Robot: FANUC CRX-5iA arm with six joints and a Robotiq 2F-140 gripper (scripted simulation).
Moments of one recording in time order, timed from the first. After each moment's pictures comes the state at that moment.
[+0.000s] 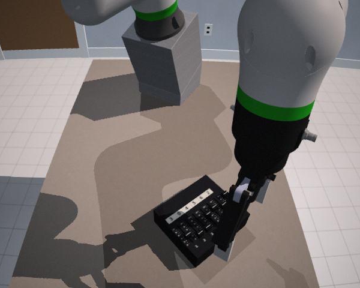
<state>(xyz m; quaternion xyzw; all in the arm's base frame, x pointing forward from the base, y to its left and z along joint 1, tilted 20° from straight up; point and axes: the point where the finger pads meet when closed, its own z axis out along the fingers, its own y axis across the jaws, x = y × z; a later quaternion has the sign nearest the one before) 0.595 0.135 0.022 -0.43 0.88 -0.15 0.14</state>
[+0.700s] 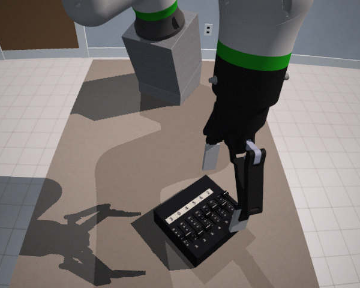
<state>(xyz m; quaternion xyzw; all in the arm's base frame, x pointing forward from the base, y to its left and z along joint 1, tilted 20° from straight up) 0.540 0.106 0.043 -0.75 0.62 -0.22 0.05</state>
